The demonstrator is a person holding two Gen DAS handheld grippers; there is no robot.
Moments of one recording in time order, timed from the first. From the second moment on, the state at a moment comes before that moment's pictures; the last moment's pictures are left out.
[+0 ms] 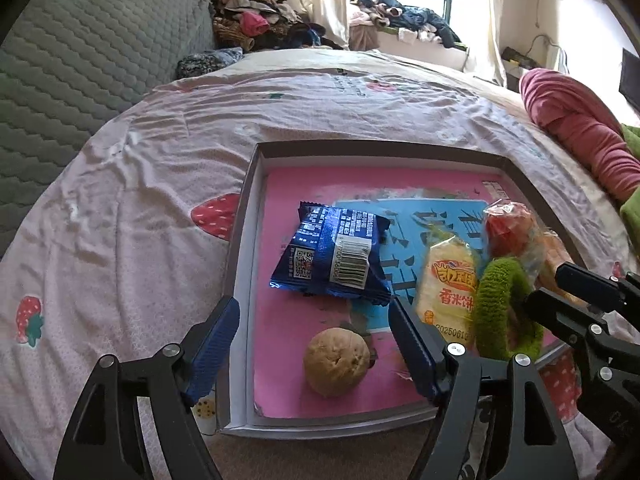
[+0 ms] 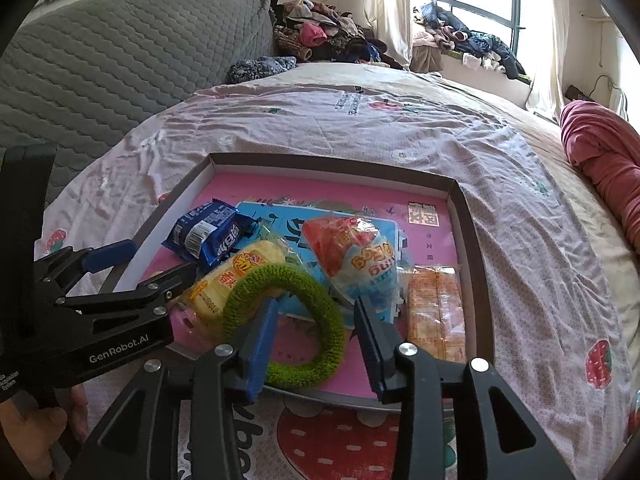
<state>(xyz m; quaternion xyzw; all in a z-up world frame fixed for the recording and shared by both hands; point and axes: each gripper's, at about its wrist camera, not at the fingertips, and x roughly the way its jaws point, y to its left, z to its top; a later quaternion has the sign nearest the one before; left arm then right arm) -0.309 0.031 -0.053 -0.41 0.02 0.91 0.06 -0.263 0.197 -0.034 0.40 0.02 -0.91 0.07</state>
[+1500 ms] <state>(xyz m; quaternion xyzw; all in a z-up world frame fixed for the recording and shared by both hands) -0.246 0.006 0.001 -0.38 0.01 0.93 0.01 -0.205 0.211 0.016 0.35 0.00 -0.93 0.06</state>
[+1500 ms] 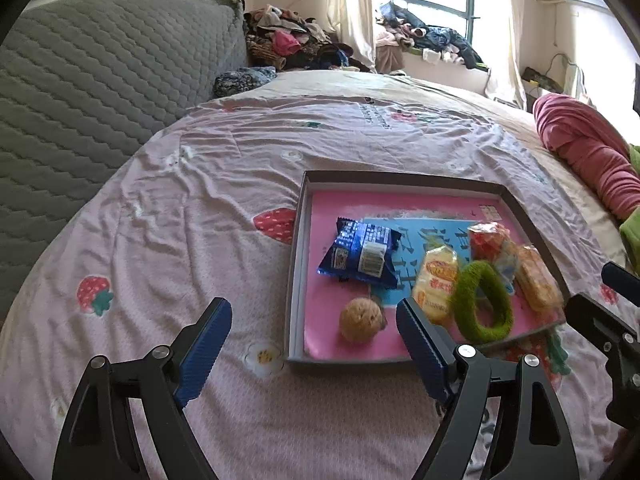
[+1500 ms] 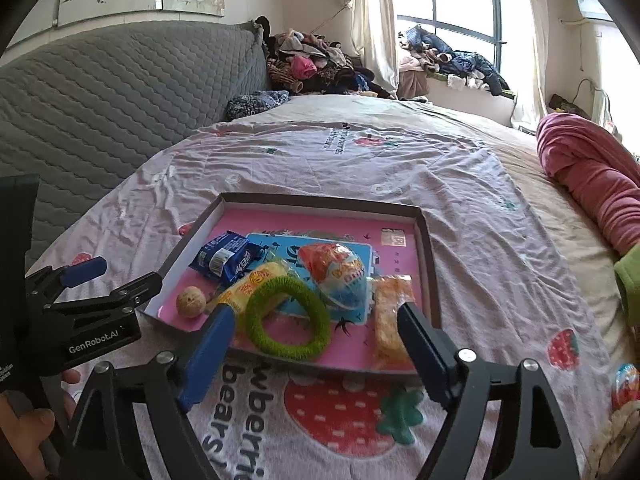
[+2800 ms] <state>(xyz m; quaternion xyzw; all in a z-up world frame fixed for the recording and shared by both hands) -0.104 -0.006 0.073 -0.35 -0.02 0.94 0.01 -0.071 0.214 0.092 0.31 0.00 -0.95 0.04</state>
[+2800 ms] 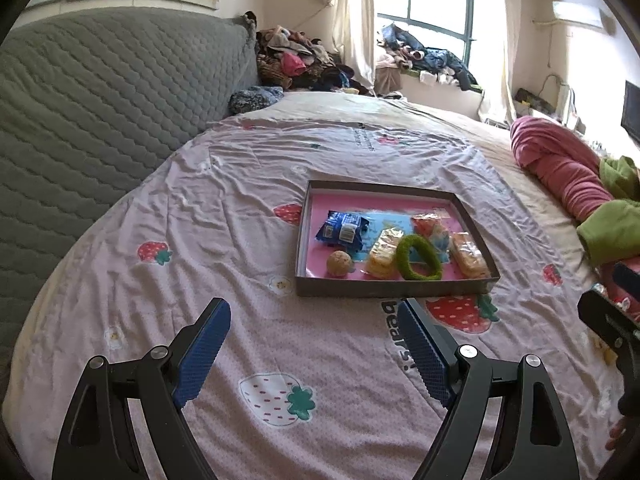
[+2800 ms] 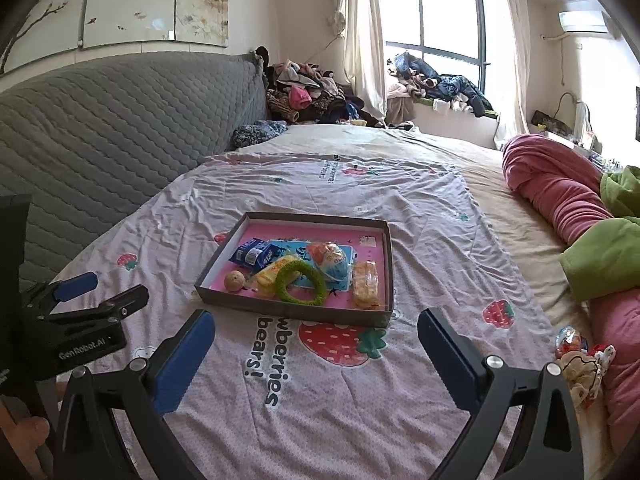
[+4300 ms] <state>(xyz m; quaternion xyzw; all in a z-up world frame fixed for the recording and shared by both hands) -0.036 -0.005 0.080 -0.33 0.00 0.94 0.03 -0.004 0.211 0.095 0.30 0.02 -0.95 0.02</state>
